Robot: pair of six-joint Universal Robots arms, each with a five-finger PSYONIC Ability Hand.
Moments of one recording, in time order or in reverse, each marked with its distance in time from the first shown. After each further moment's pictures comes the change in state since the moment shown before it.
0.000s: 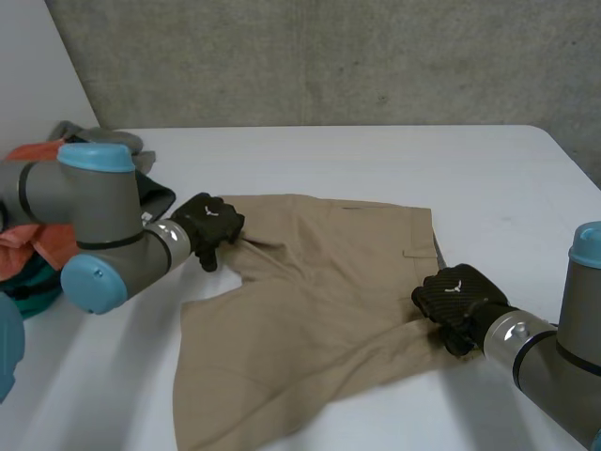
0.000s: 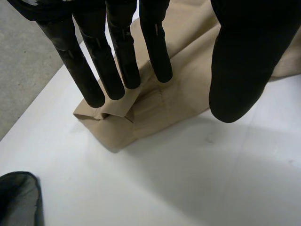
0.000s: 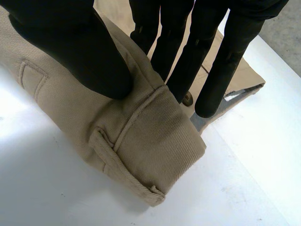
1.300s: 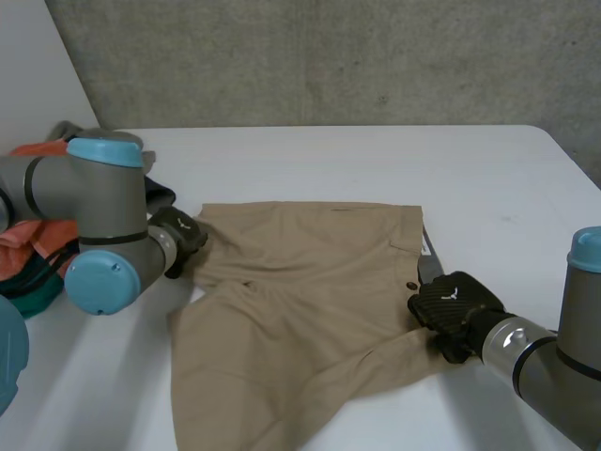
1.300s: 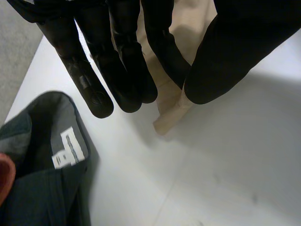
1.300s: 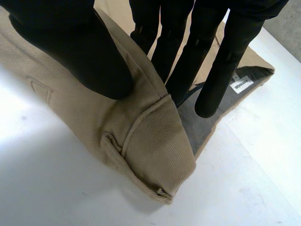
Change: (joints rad) left arm -0.029 -0.001 0.029 -0.141 -0.335 0.145; right arm 0.002 0.001 0.017 0.012 -0.024 0.001; left_hand 0.493 0.533 0.525 0.538 0.498; right_hand 0.000 0.000 0.000 0.000 0.000
